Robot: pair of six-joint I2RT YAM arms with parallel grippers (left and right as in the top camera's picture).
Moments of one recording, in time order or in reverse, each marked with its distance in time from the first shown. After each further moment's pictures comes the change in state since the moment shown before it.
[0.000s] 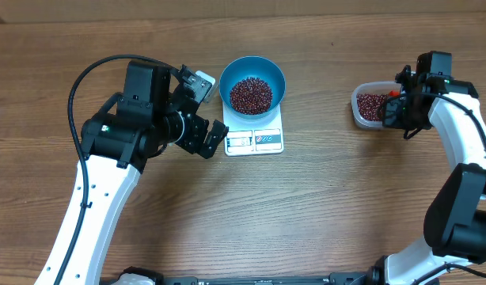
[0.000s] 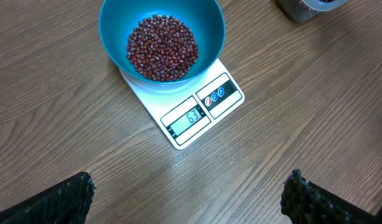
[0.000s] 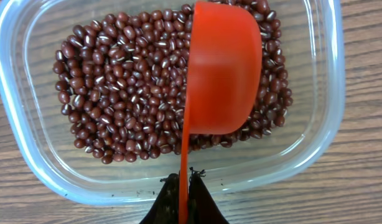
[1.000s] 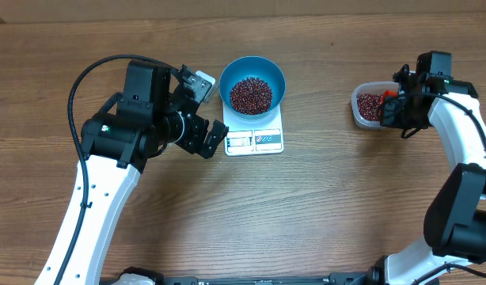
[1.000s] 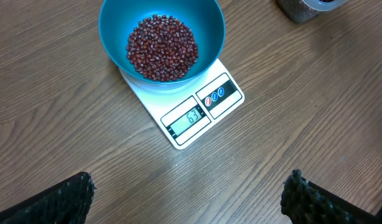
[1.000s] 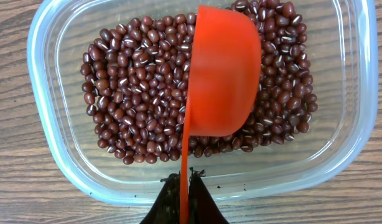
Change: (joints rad) left arm 0.000 0.000 0.000 0.000 0.000 0.000; right arm 0.000 0.000 -0.001 0.006 -0.053 0.000
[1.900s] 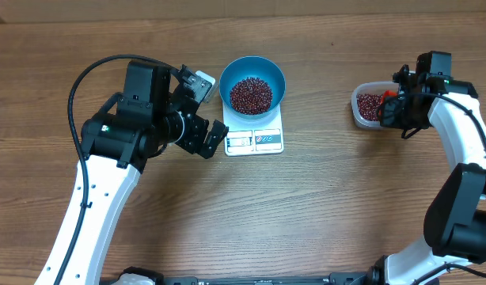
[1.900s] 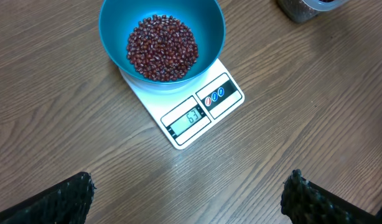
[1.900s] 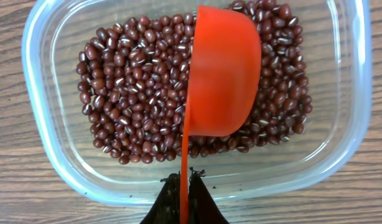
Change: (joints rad) left arm 0.000 0.000 0.000 0.000 0.000 0.000; right arm 0.000 0.000 0.000 0.002 0.013 -0.015
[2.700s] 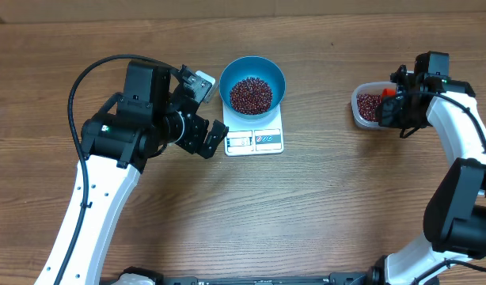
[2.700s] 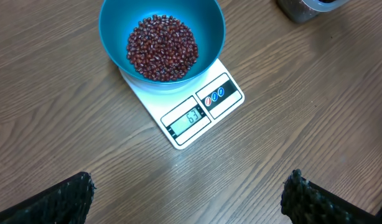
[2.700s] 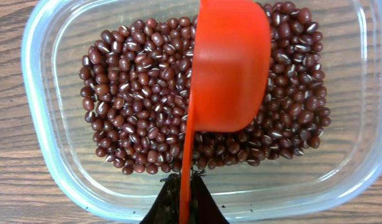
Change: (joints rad) left arm 0.000 0.000 0.000 0.000 0.000 0.000; right arm 0.004 0.028 0.000 0.008 -0.032 -0.011
